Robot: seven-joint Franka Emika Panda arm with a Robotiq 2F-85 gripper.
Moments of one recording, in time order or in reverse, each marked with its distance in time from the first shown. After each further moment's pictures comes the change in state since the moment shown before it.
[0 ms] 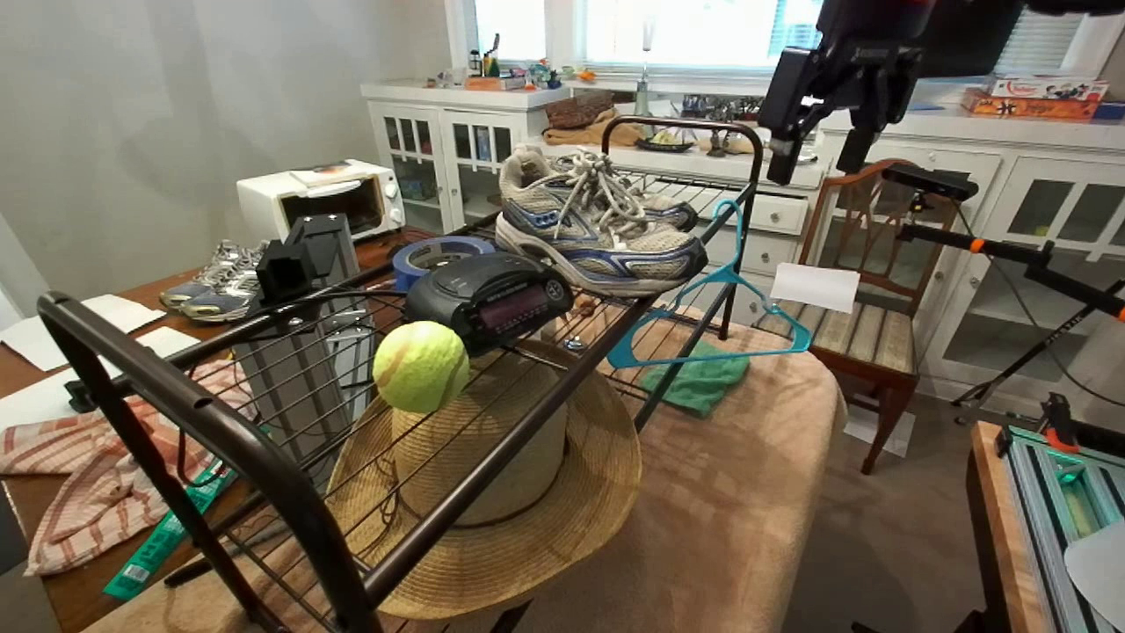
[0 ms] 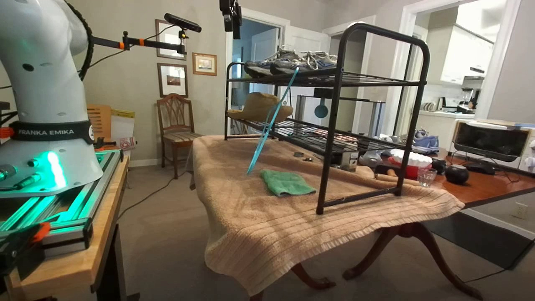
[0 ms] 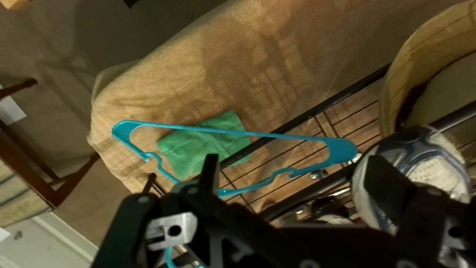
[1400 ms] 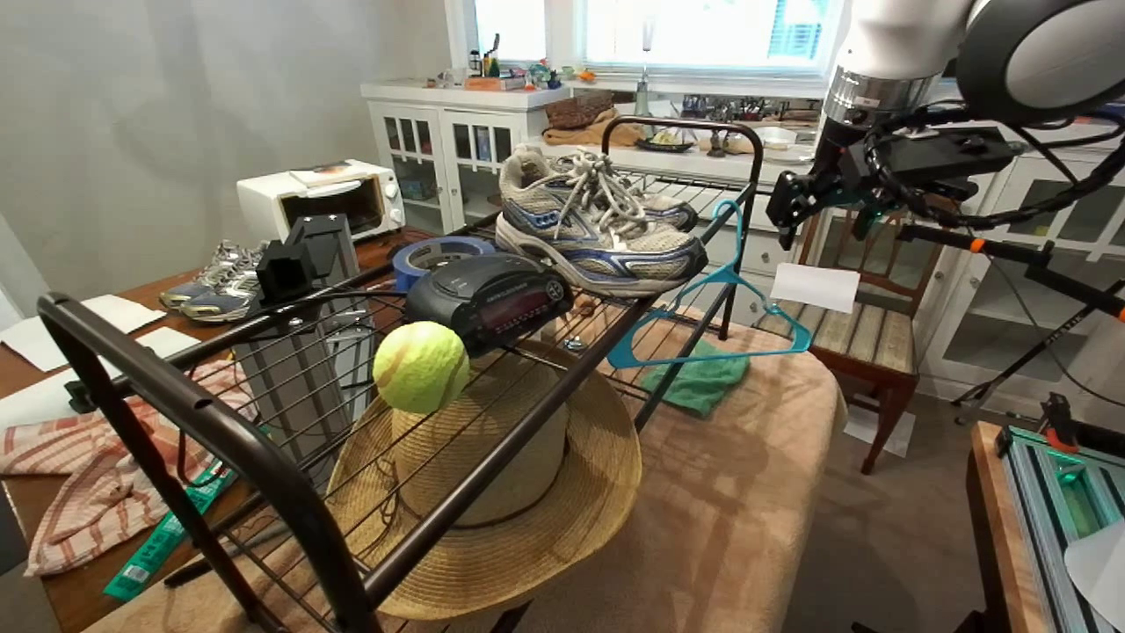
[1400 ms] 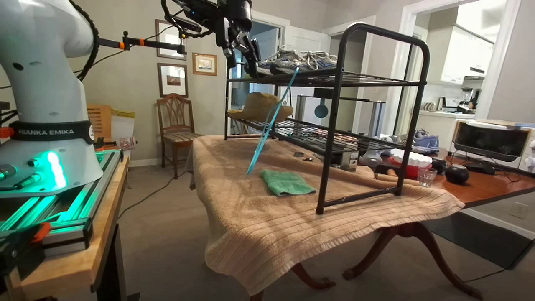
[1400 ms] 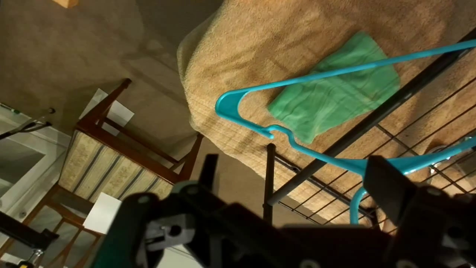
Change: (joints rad) arm -0.197 0.012 -0.014 -0.309 -0.323 0.336 0.341
